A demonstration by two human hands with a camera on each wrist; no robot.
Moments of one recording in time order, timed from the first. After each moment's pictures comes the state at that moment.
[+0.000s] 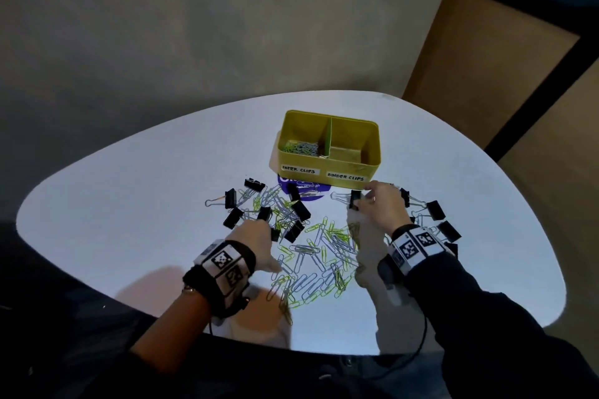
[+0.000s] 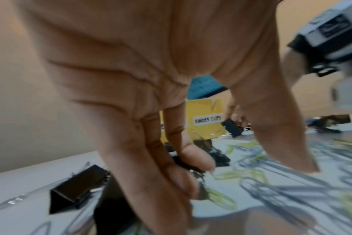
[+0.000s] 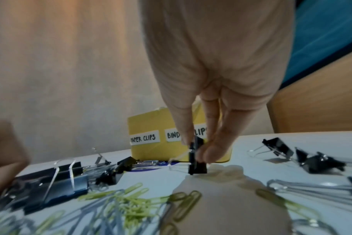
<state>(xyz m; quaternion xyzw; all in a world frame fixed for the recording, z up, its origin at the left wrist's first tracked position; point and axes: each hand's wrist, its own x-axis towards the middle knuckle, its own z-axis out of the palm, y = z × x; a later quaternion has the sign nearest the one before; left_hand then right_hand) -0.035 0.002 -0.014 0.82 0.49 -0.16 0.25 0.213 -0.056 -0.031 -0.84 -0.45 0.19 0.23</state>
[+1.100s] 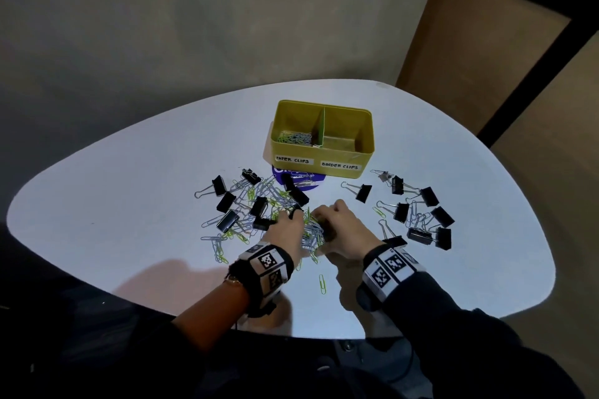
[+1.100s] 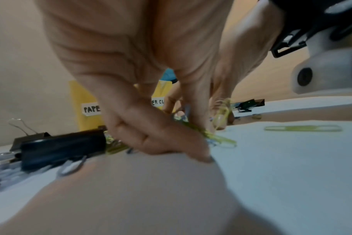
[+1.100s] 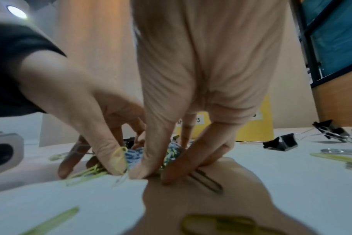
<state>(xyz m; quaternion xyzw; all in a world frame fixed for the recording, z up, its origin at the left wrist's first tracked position) 0.013 -0.033 -0.043 0.85 0.48 -0.09 0.22 0.151 -0.082 -0.058 -0.74 -0.59 0.30 0.12</state>
